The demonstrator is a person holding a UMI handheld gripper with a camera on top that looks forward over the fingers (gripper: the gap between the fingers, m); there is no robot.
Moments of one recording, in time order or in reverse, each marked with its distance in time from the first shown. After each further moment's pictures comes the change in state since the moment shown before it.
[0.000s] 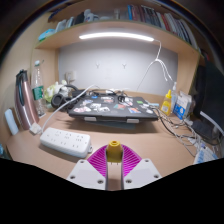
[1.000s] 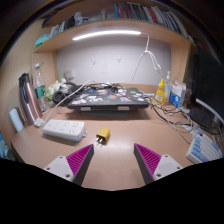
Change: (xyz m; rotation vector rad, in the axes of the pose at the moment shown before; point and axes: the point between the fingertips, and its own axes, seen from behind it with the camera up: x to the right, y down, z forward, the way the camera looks) arm 0.029 0.037 -0.040 -0.053 -0.046 0.060
